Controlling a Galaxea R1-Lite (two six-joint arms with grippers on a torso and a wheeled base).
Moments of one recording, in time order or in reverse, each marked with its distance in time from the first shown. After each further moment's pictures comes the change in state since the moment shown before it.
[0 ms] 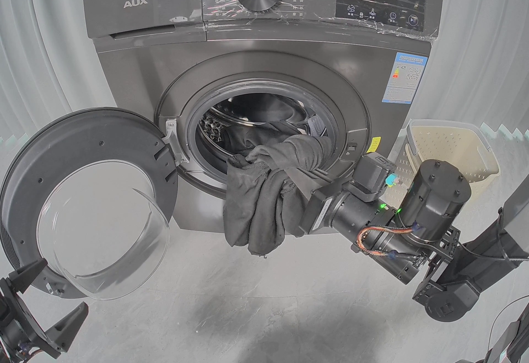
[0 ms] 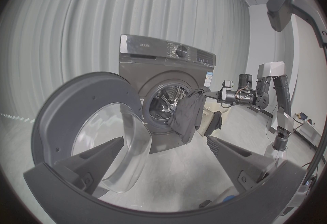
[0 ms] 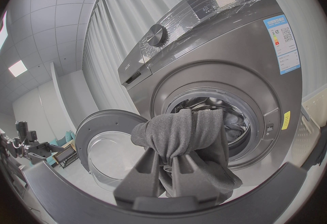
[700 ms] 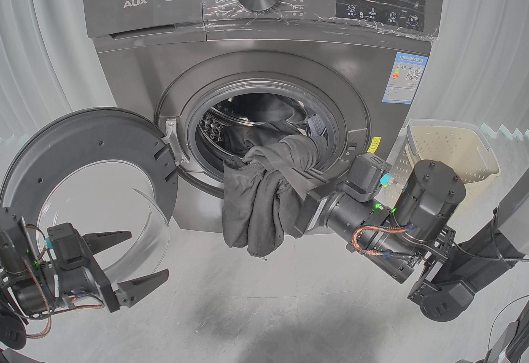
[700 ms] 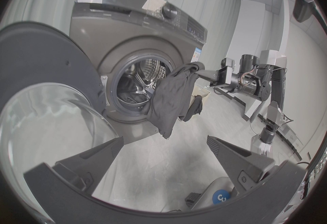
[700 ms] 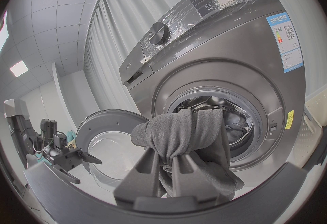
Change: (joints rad) left arm -0.253 0.811 -0.016 -0.580 -0.028 0.026; right arm 0.001 0.021 -0.018 -0.009 0.013 0.000
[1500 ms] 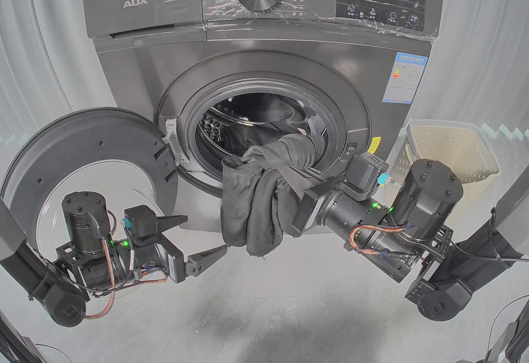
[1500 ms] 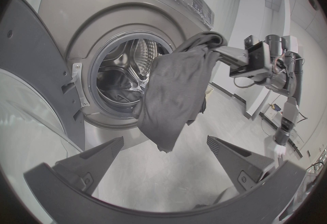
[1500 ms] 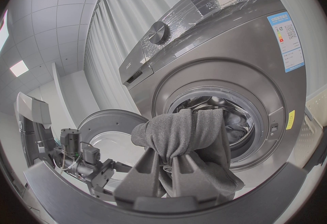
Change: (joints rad) left arm -0.154 0.519 -0.162 -0.344 0.115 -0.020; right arm 0.001 0.009 -0.013 0.000 -0.001 -0.002
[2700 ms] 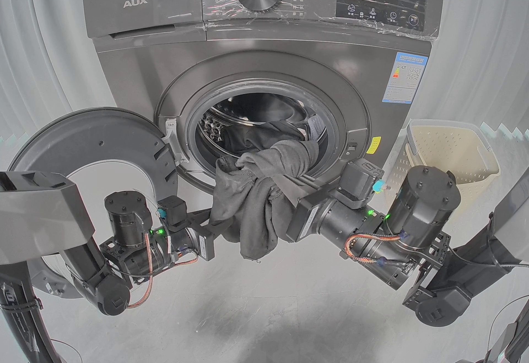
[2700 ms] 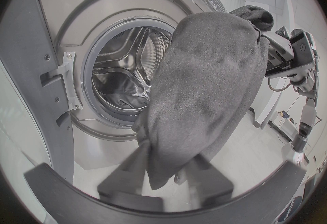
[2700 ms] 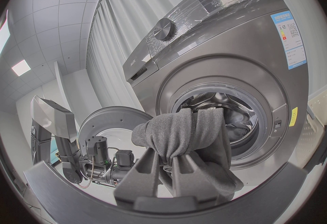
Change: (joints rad) left arm -0.013 0.317 -0.164 -0.258 0.067 -0.054; right arm 0.026 0.004 0.010 -0.003 -0.001 -0.006
